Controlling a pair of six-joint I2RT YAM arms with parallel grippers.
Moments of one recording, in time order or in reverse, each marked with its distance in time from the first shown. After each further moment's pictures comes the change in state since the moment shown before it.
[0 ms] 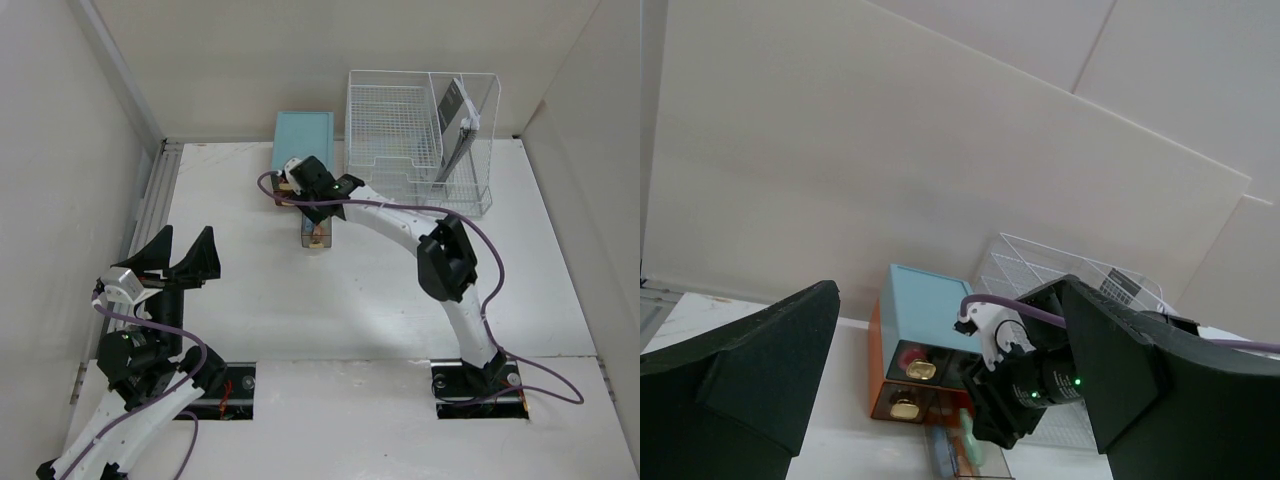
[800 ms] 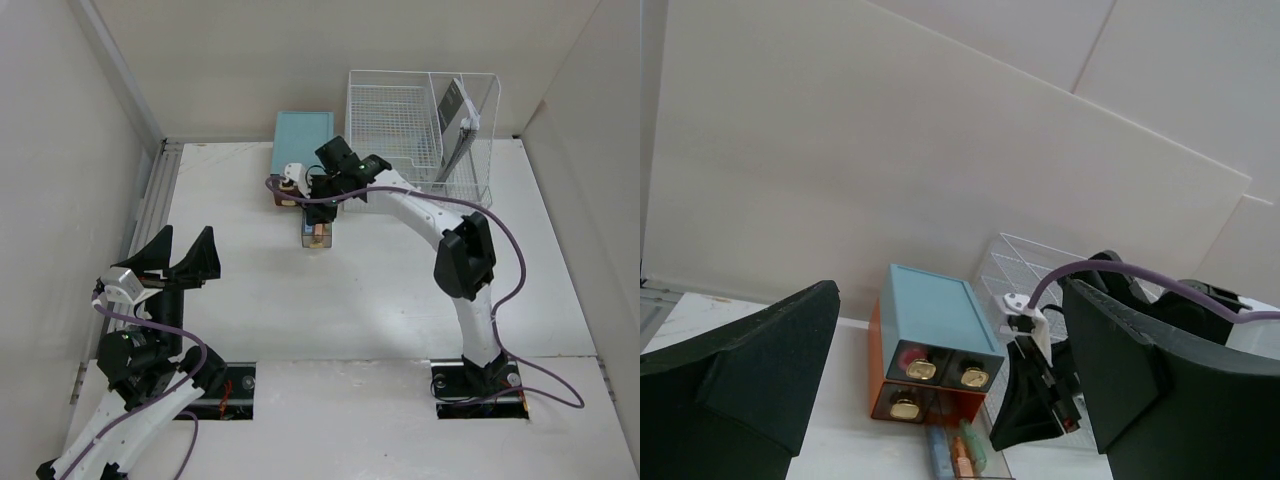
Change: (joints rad) left arm 0.000 0.000 0.000 0.000 0.000 0.000; right arm -0.100 -0.089 0.006 -0.150 -0.799 -0.399
